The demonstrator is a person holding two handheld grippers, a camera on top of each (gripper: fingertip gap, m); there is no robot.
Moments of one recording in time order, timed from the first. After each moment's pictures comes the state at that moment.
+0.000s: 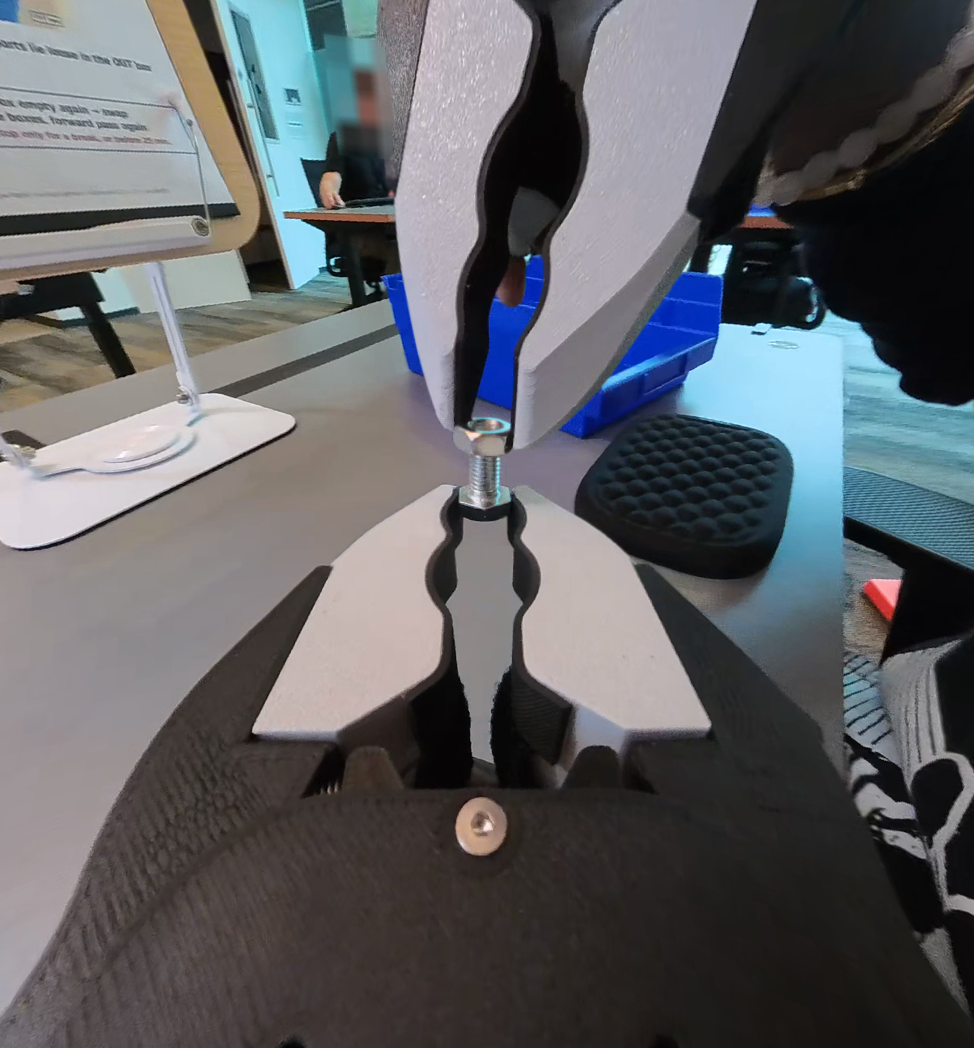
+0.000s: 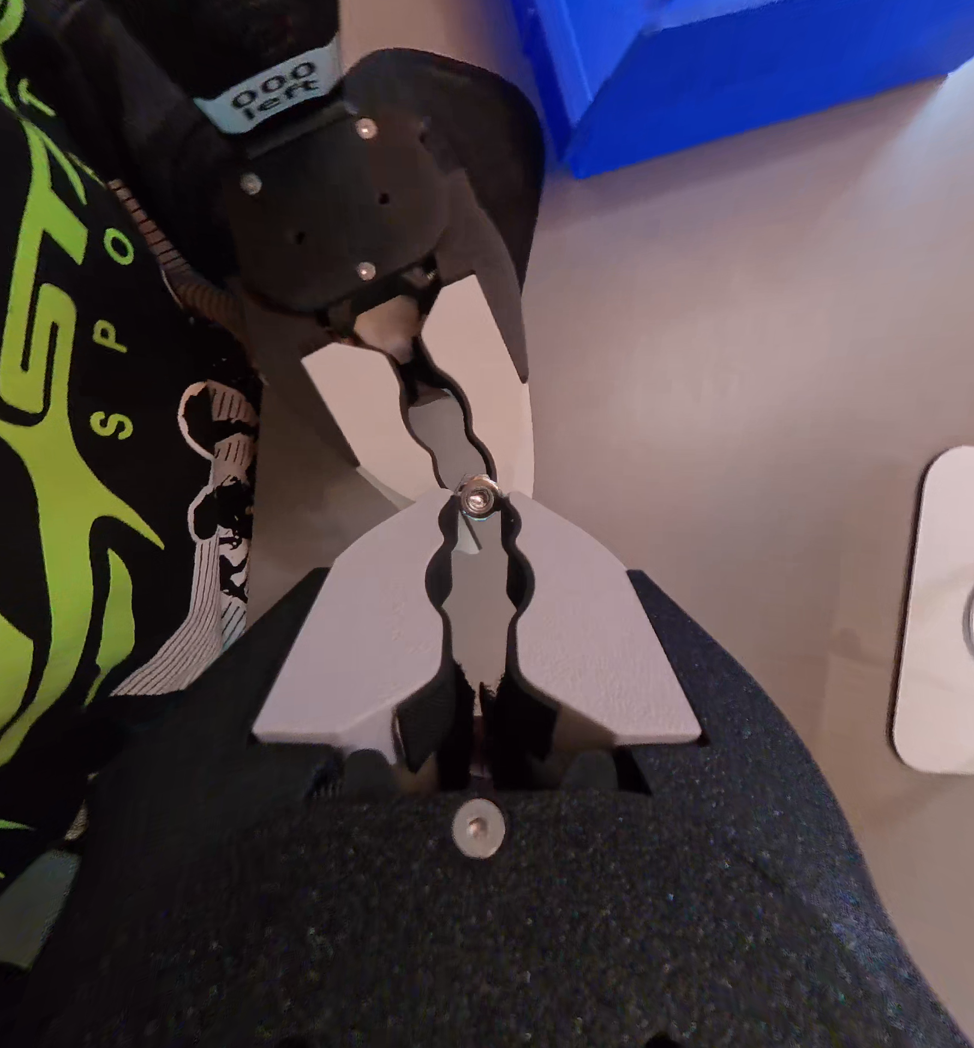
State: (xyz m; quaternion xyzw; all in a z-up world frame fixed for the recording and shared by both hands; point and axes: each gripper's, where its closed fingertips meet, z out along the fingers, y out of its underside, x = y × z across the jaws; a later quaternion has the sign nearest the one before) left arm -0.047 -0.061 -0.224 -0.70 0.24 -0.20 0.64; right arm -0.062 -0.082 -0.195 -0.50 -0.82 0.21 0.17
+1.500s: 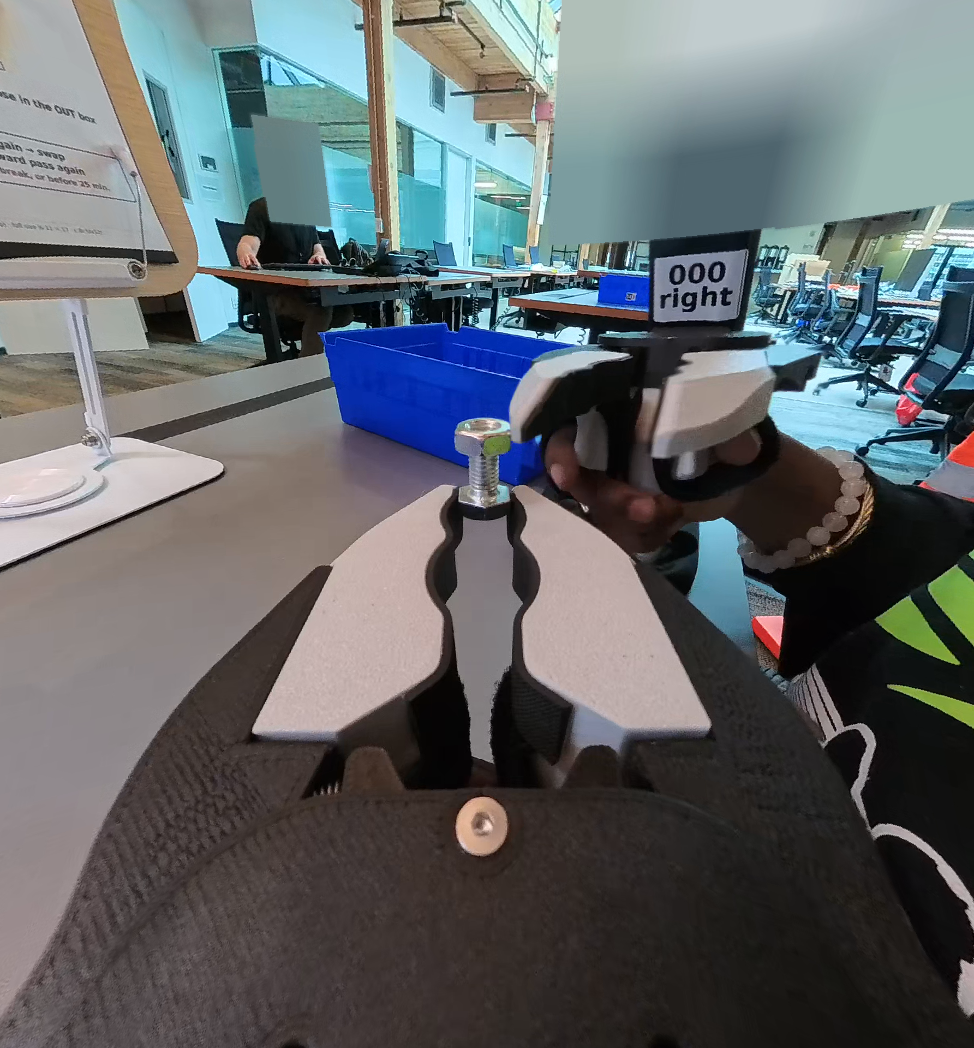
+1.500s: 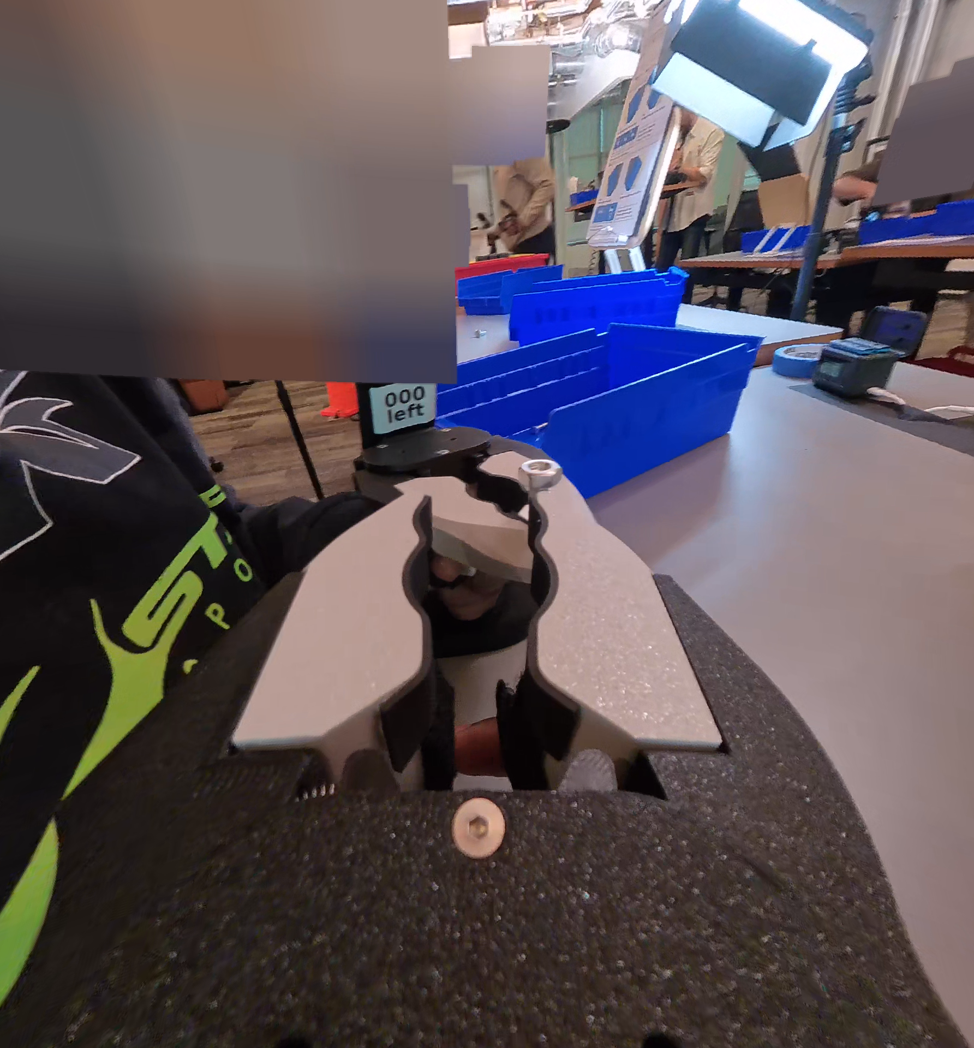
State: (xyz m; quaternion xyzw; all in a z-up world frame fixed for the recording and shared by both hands) left arm -0.047 -0.071 -0.208 -0.65 0.25 -0.30 0.65; right arm -0.054 -0.102 -0.179 -0.47 -0.51 0.58 0.42
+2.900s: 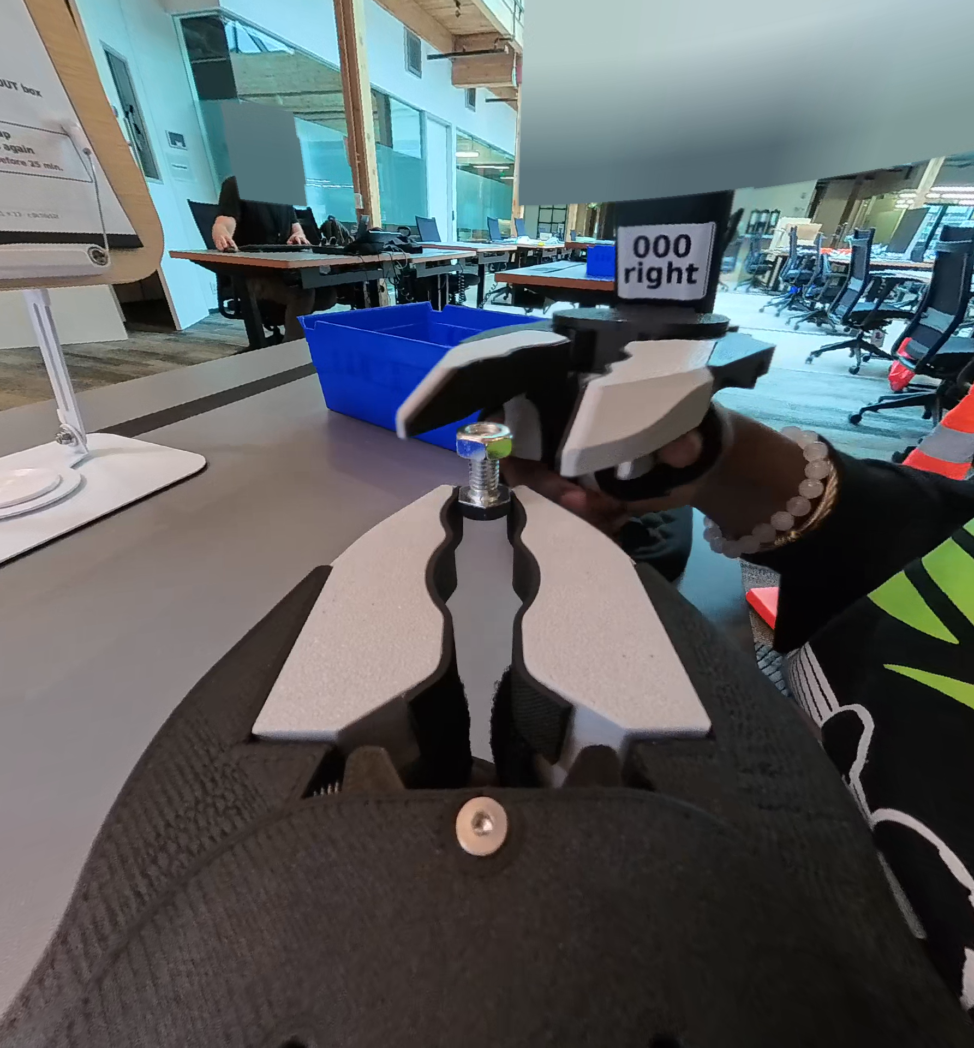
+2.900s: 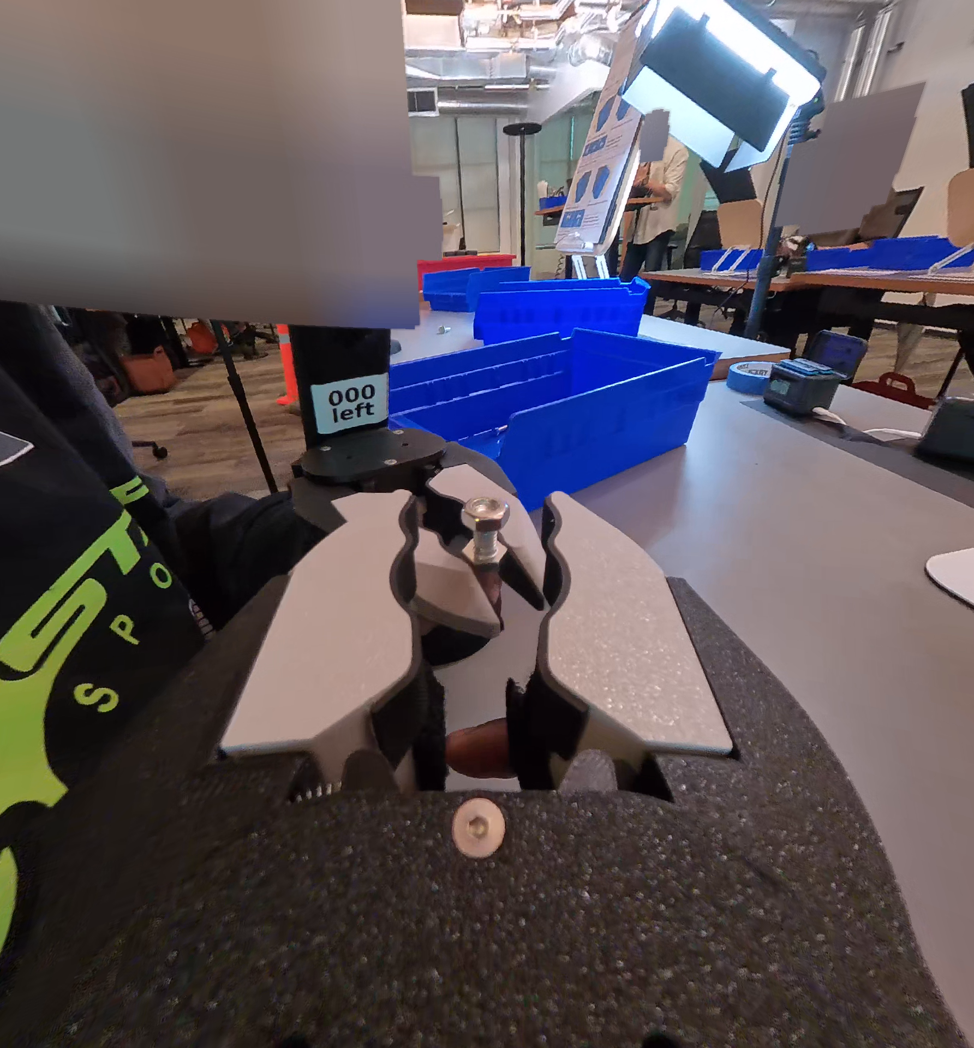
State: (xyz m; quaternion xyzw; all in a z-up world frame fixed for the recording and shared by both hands) left arm -0.039 -0.071 -0.215 -0.65 0.28 -0.30 0.64; right arm -0.073 -0.090 -0.184 -0.47 -0.52 0.55 0.45
